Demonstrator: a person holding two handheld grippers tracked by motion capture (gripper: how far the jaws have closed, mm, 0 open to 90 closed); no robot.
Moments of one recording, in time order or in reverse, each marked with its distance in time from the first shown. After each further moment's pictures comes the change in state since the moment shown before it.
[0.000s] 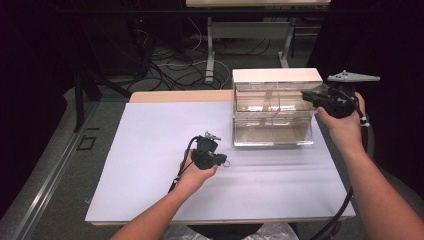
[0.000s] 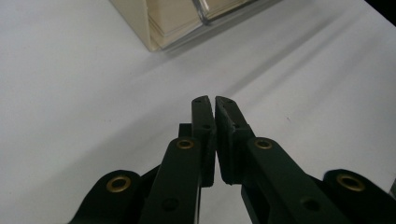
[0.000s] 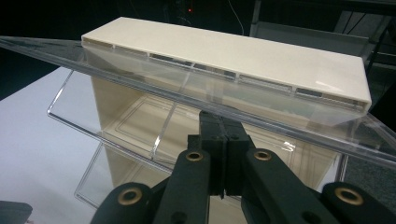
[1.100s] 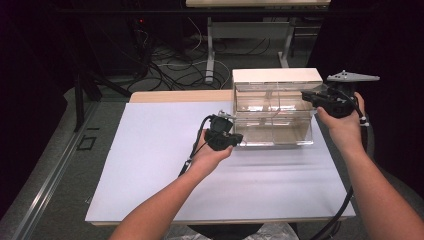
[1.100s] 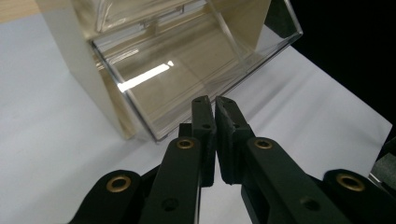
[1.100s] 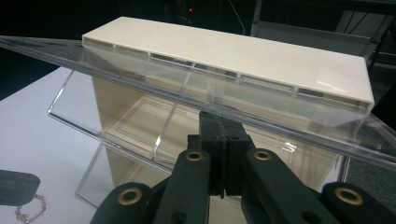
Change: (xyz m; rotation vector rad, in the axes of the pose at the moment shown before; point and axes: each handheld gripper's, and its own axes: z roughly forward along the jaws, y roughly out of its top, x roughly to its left) left arm -0.033 0.065 -0.015 -0.113 -0.048 0.062; right arm 0.000 0.000 0.001 -0.001 0.001 0.001
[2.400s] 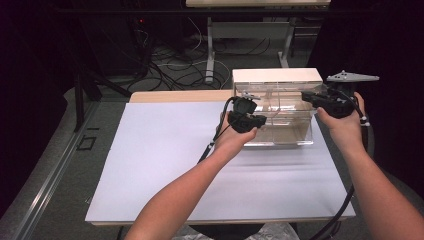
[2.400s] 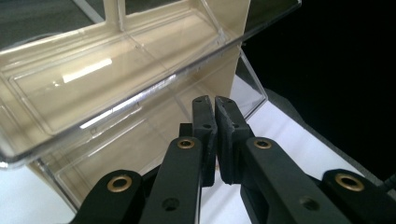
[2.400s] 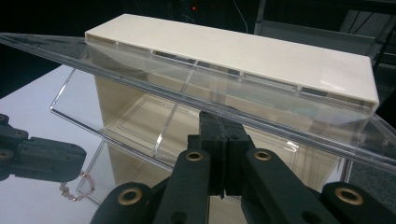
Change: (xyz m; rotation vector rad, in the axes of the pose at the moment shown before) left arm -0.029 0.060 0.021 -0.089 -0.037 0.017; right arm -0.001 -0.001 0.000 0.005 0.017 -0.006
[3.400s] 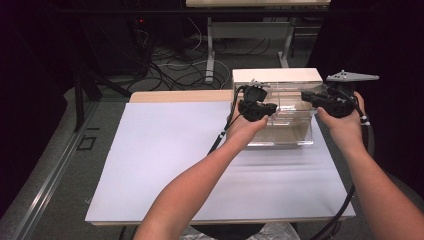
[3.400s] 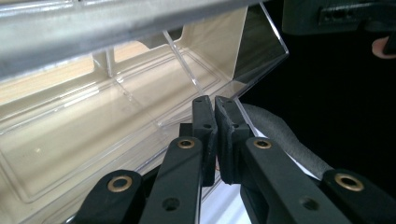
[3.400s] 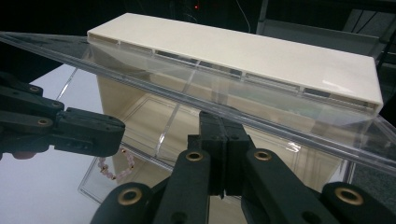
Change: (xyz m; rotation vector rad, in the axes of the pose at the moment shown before) left arm -0.006 0.032 0.016 -0.066 -0.017 -0.005; right arm 0.000 0.001 0.001 0.007 0.008 -0.002
